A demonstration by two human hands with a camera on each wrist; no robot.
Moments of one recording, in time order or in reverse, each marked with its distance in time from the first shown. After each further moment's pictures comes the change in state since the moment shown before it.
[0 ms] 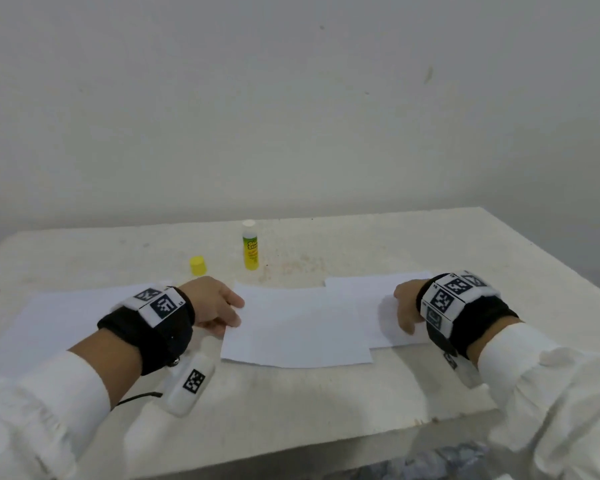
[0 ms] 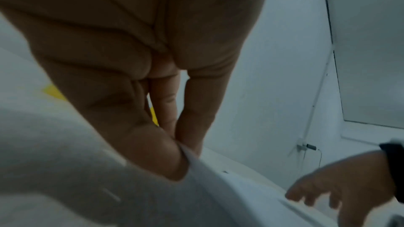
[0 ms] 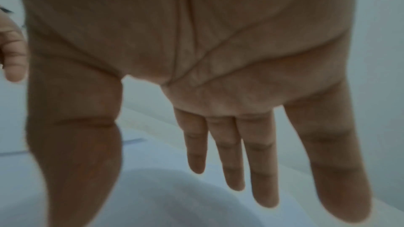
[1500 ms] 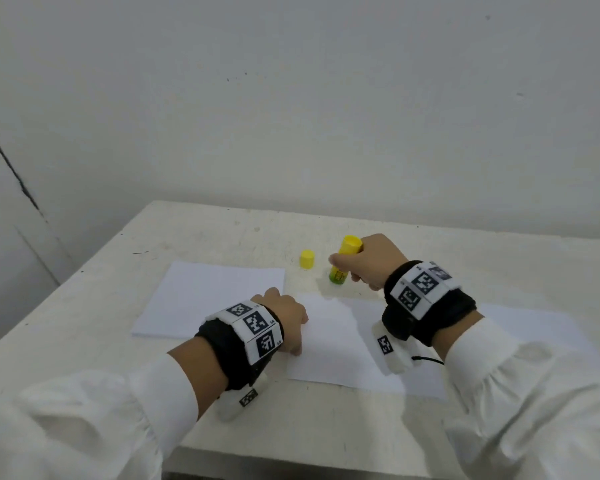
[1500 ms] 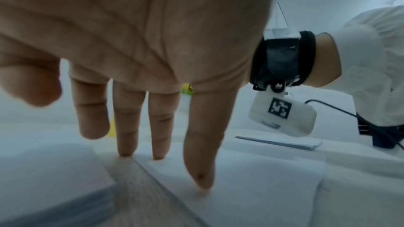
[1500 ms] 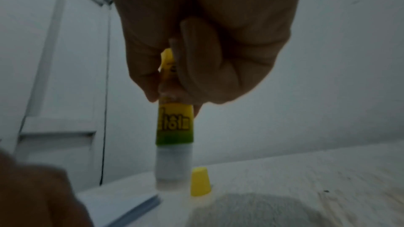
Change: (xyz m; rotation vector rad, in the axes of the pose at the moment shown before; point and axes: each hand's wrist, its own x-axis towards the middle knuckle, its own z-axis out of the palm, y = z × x) left_hand -0.032 -0.043 -0.038 1.006 0.003 0.038; right_hand 0.001 -0.222 -0.047 0.807 0.263 -0.409
